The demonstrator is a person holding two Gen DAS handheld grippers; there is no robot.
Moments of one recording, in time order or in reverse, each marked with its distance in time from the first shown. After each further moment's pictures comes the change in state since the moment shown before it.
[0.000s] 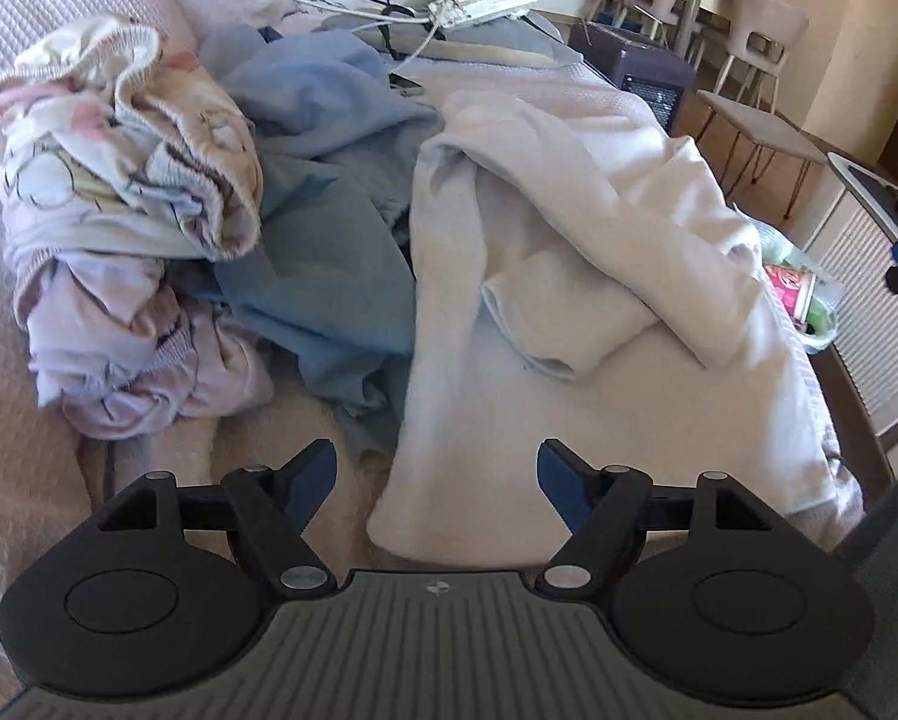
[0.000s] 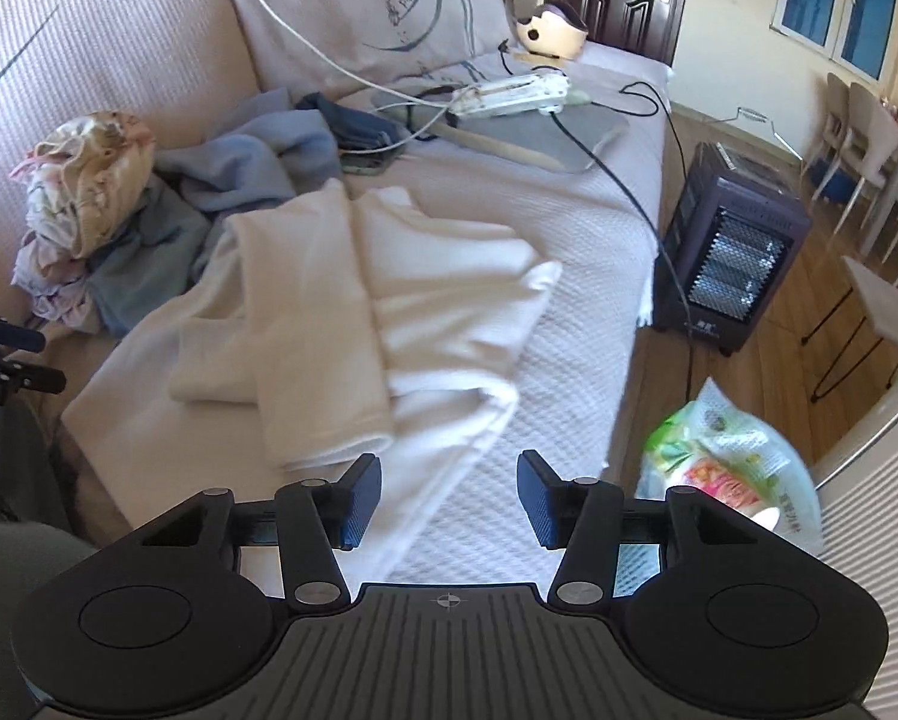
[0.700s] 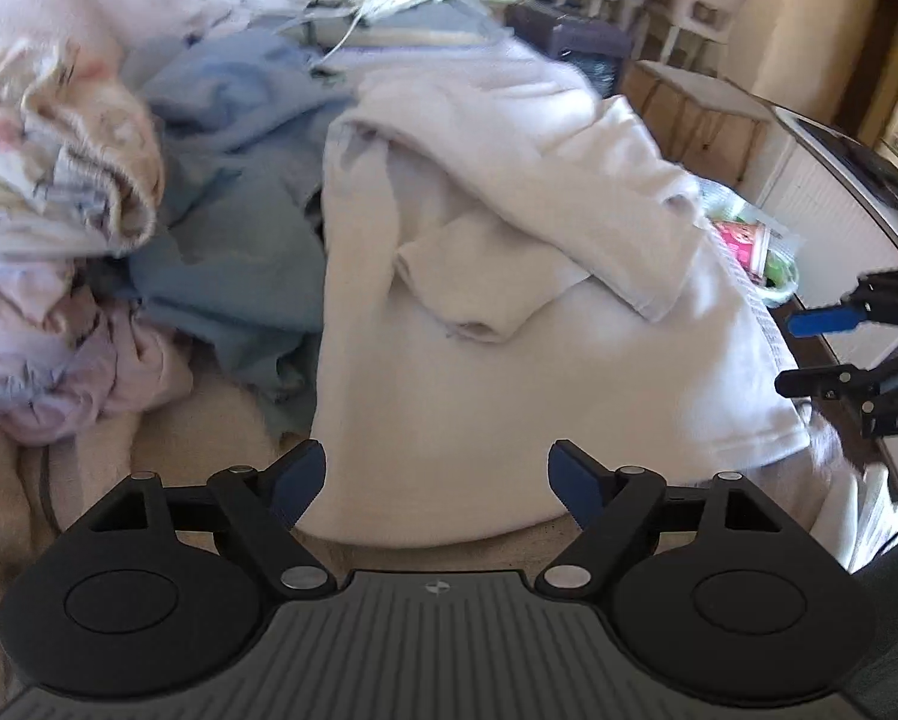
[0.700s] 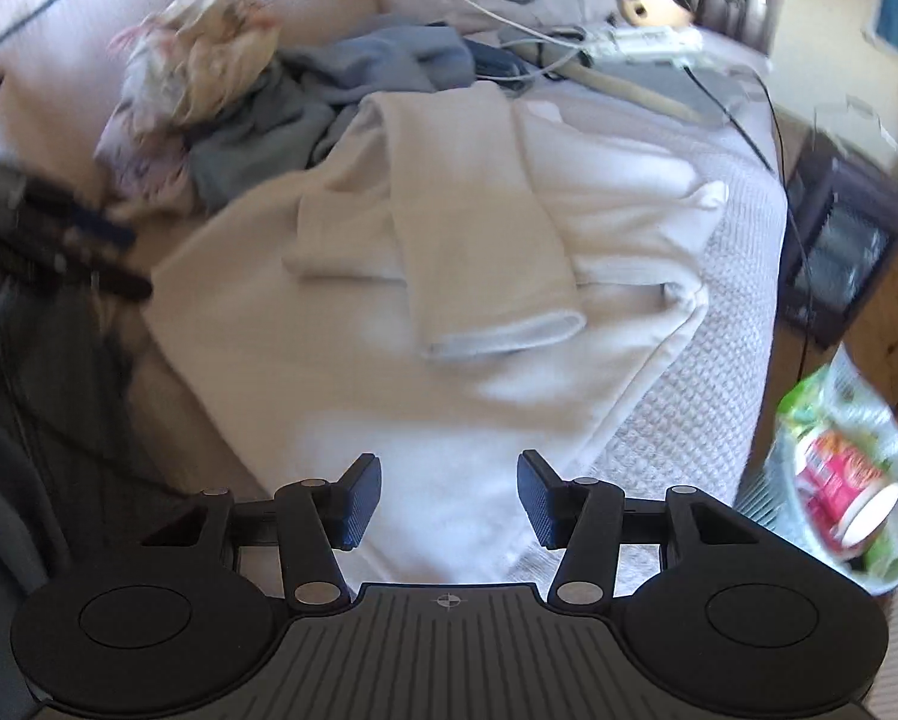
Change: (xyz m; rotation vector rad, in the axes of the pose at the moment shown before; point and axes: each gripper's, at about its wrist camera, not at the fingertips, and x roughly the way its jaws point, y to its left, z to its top) left arm 0.008 -0.032 -0.015 0.108 -0.005 -0.067; right arm 0.044 0.068 -0.060 -0.137 0.035 0.126
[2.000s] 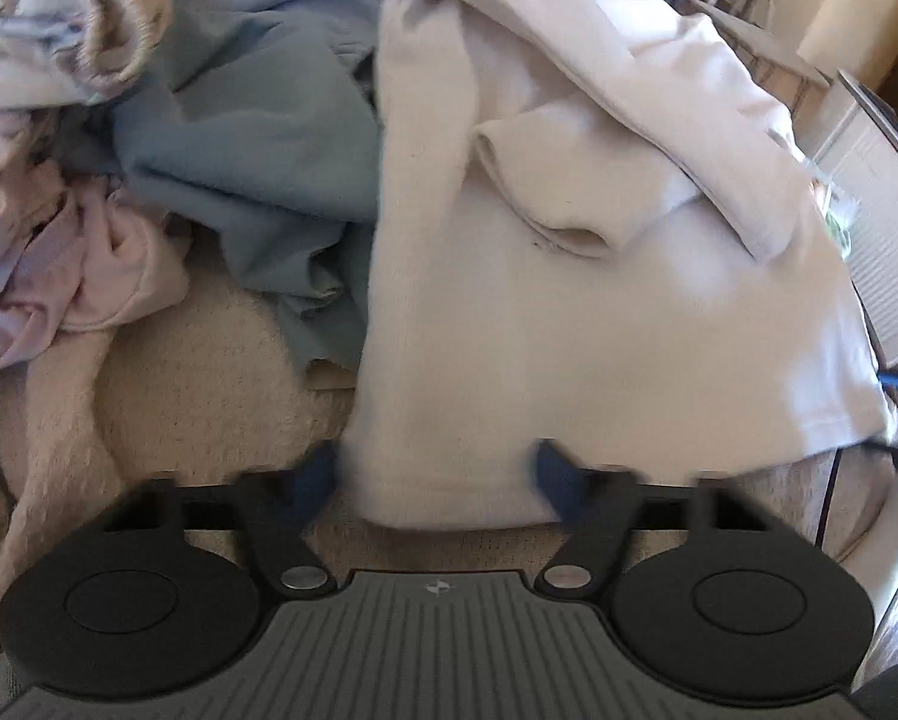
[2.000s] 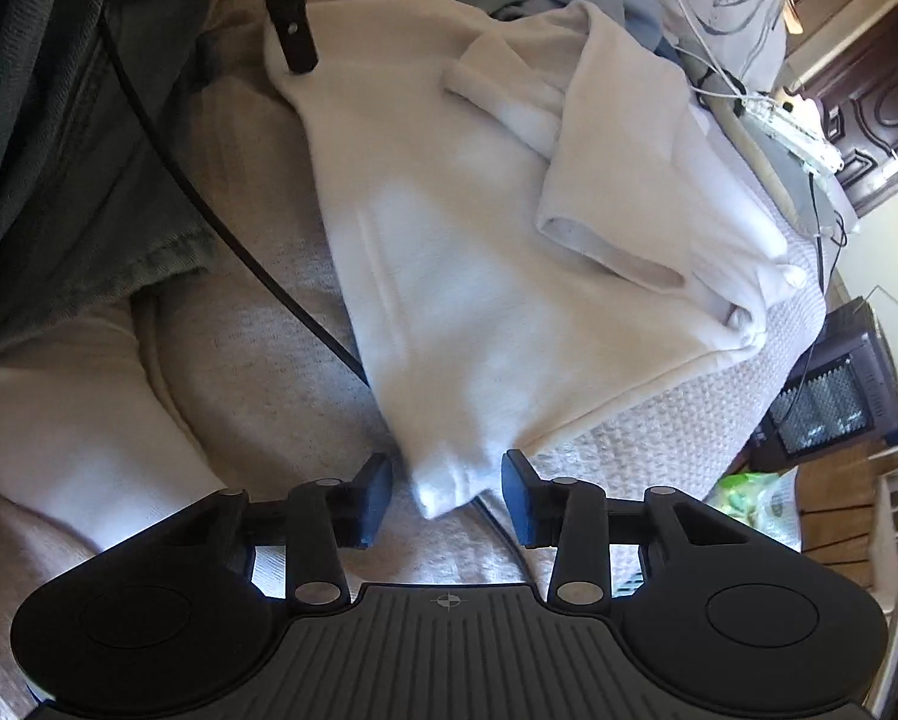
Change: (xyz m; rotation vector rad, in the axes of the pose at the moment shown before) left arm 0.070 0.028 -0.003 -0.097 0.186 0.002; right arm 0.015 0.057 -0.055 -0.550 0.149 -0.119
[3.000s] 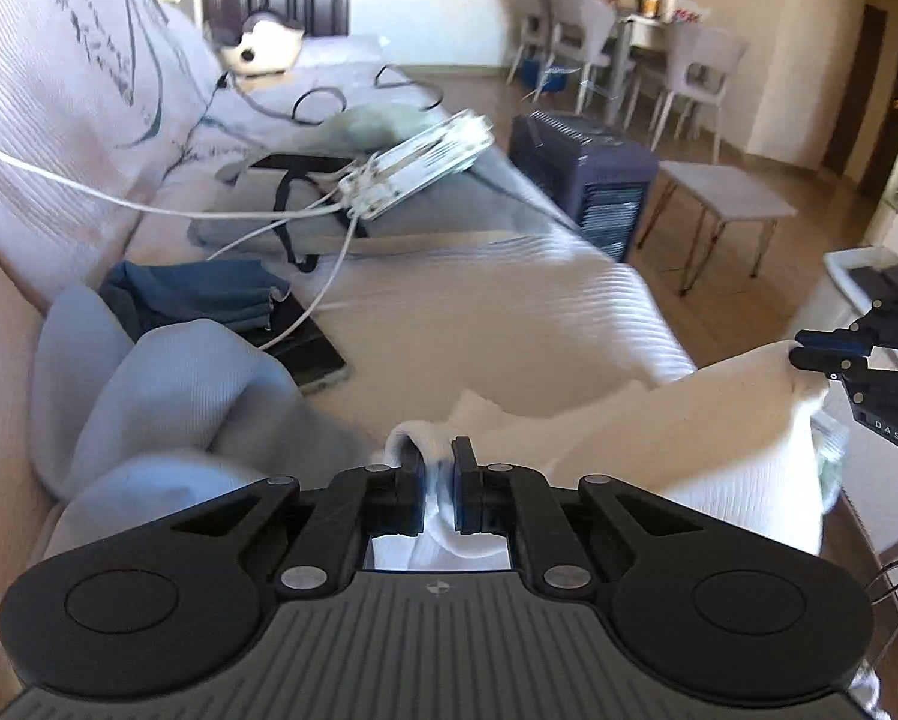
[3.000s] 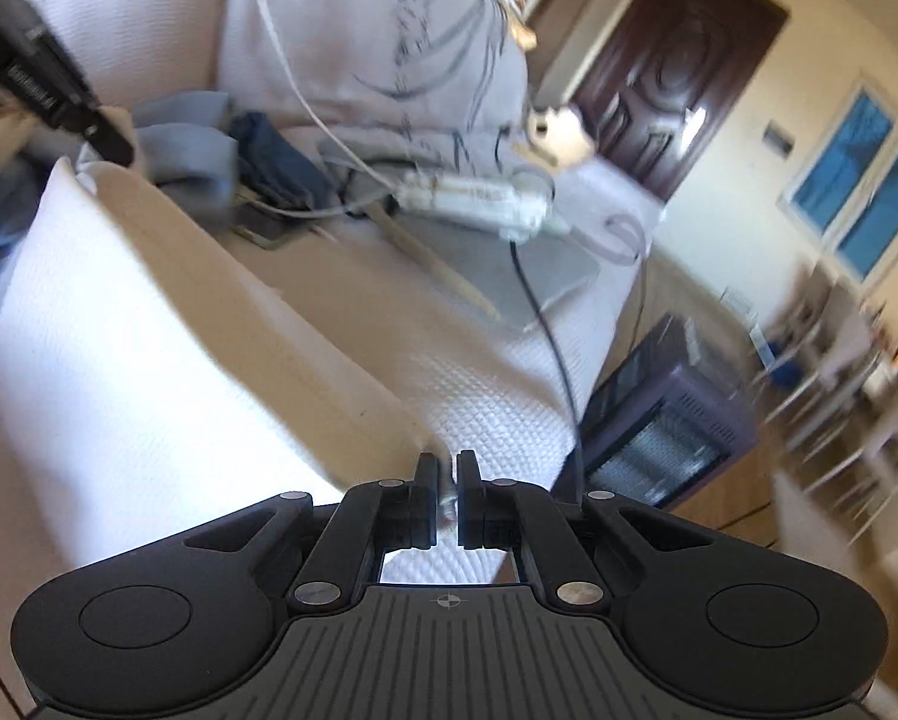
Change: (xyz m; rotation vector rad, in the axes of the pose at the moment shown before) left arm -0.027 0.000 0.297 0.118 -0.276 -0.016; right arm 0.053 -0.299 0.094 0.389 -0.182 -0.243
